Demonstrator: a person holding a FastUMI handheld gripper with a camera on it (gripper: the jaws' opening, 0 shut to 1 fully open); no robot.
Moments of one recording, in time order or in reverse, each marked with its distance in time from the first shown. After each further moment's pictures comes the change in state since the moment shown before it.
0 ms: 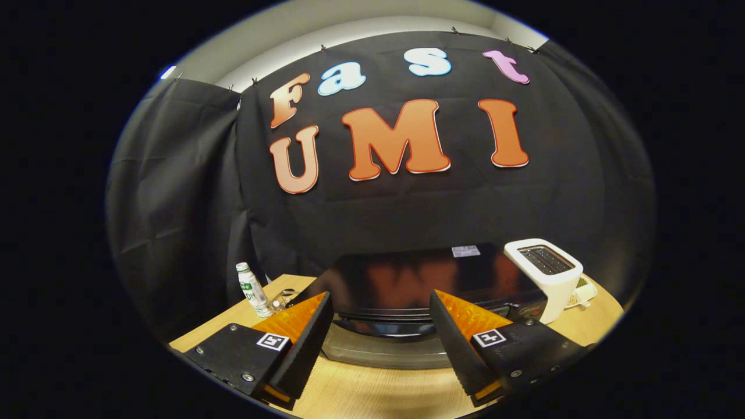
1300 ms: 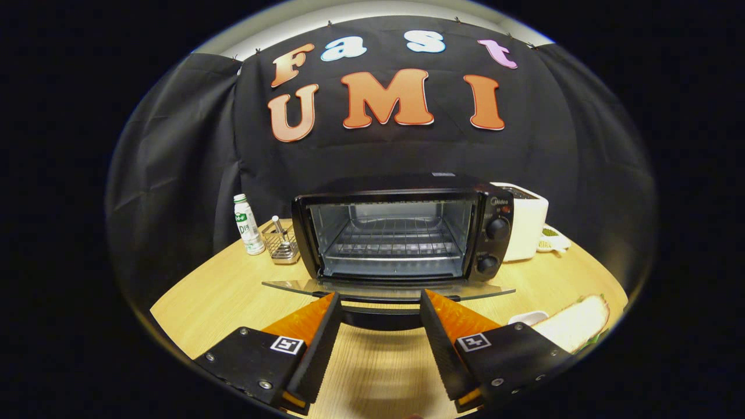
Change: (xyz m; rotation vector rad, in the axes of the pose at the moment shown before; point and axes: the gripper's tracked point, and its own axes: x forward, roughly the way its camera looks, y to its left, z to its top) arm -0.102 0.001 -0.134 -0.052 0.177 -0.112
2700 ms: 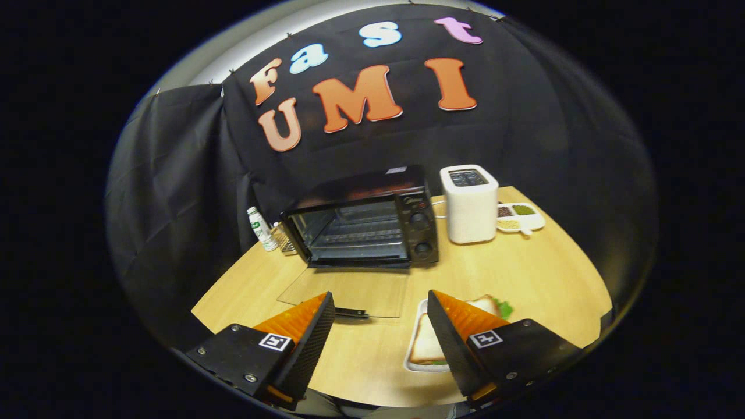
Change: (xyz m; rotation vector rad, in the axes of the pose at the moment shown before) arm -0.099 -0.152 0.047 0.149 0.098 0.118
